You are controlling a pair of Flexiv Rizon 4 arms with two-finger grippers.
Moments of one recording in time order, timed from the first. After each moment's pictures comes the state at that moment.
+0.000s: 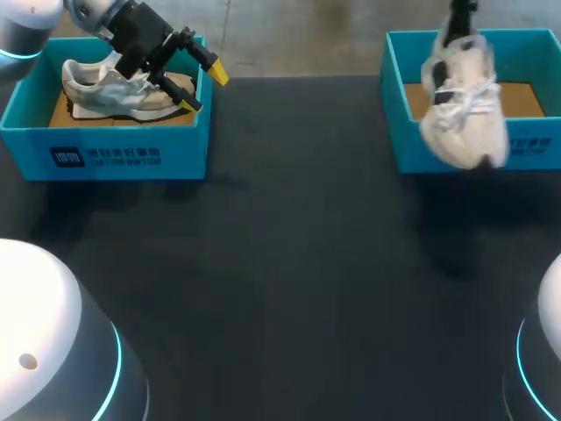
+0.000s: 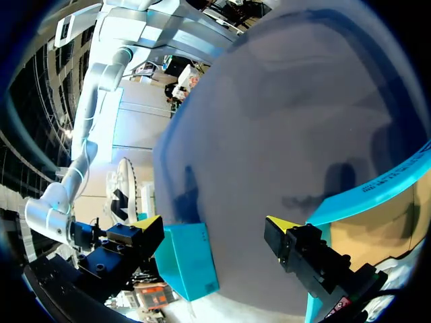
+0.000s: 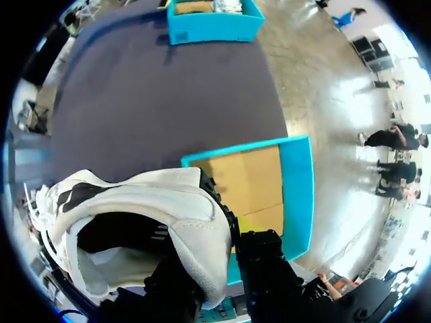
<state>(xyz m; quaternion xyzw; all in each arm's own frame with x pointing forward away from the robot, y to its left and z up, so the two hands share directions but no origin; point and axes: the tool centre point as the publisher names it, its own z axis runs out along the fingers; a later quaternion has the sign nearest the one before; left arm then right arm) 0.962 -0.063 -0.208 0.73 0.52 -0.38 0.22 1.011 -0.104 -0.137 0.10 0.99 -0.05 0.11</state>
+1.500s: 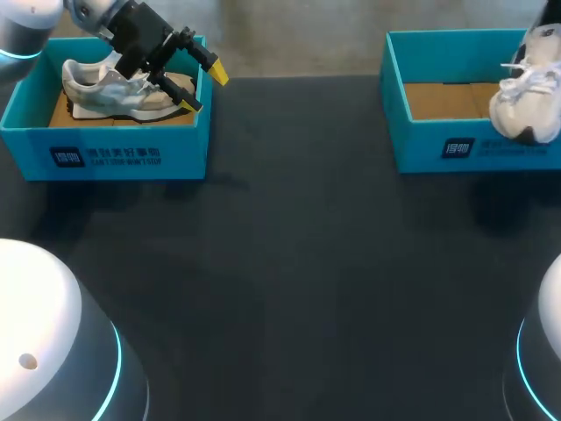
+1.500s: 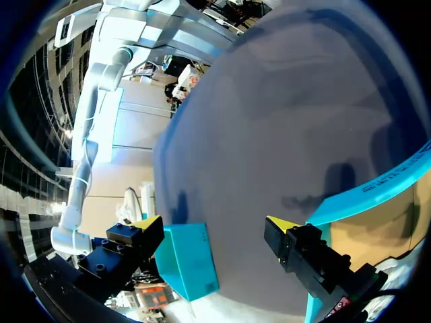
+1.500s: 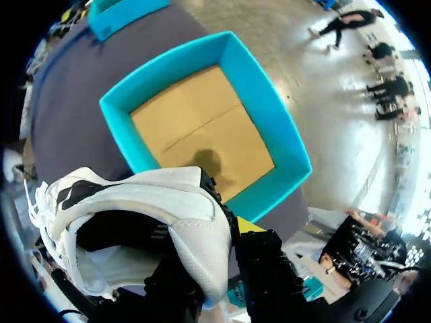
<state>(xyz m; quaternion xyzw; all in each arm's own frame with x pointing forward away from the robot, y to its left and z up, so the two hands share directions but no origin) 0.962 -0.063 -0.208 0.73 0.52 -0.38 0.22 1.061 -0.288 -0.165 0.30 0.94 -0.09 0.09</state>
